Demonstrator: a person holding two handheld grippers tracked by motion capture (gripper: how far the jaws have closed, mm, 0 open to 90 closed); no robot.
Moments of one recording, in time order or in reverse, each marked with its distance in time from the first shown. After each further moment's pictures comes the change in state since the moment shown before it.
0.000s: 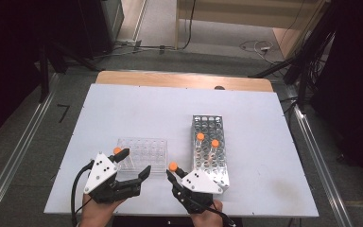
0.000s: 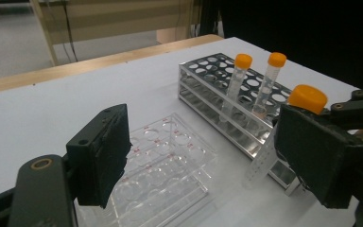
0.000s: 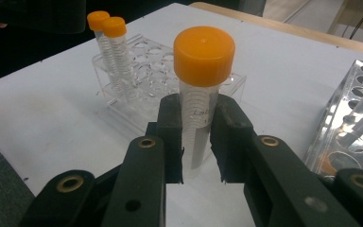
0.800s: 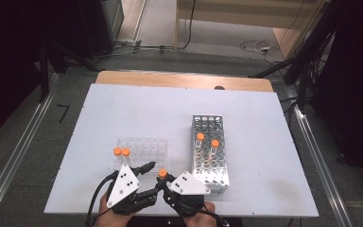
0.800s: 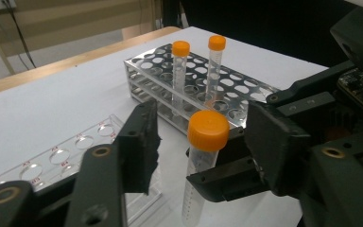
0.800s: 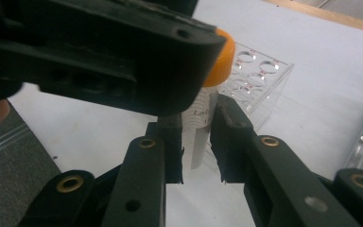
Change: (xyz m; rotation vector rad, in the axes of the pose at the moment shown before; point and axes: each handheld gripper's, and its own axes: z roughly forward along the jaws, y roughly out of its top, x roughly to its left) left arm -0.037 -0.009 0.015 0.021 -0.121 0.109; right arm 0.017 -0.003 0.010 0.059 0.080 -0.040
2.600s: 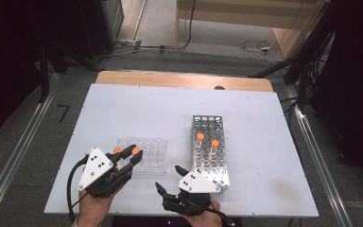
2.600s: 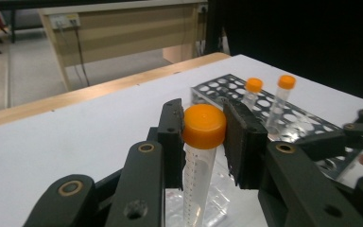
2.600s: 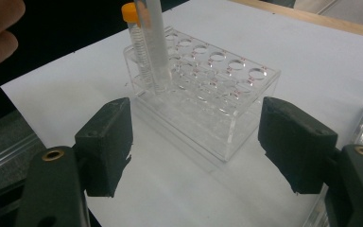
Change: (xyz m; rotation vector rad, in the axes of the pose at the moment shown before) left arm 0.051 0.018 -0.026 -0.083 0.159 -0.064; right arm -0.012 0.001 -0.011 -0.034 0.023 0.031
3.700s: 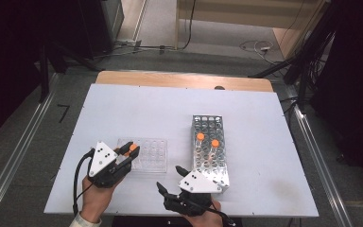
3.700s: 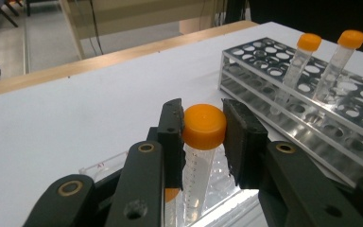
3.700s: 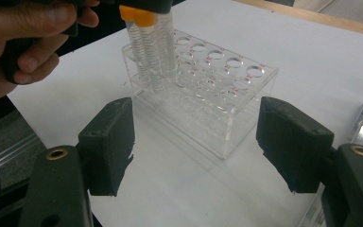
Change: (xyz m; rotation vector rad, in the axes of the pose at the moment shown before) left arm 0.019 -0.028 0.029 0.109 0.063 -0.004; right arm -0.002 -0.001 -0.001 0.003 -0.001 0.002
